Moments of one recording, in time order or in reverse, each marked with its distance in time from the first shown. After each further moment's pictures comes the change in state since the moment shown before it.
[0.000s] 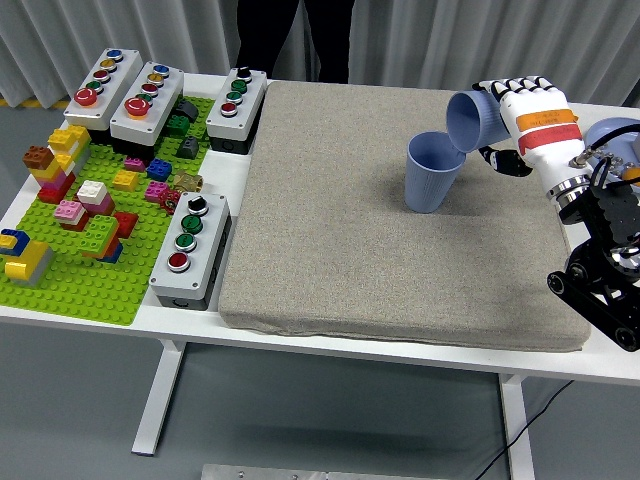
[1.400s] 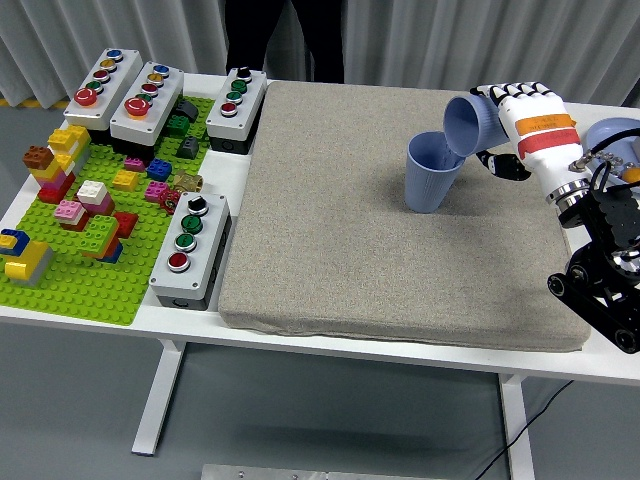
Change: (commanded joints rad) left arm 0.003 0.001 0.003 0.000 0.000 0.000 -0.003; right arm -0.006 -0.001 0.007 -0.013 0.014 0.000 0.038
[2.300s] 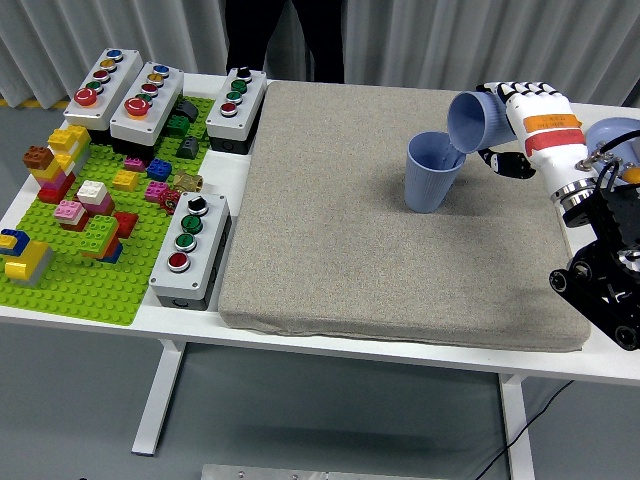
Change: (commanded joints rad) left arm -0.006 -0.002 0.000 0.000 -0.001 0.000 -0.001; right arm -0.019 0.010 0.042 -0.010 0.055 0.000 0.044
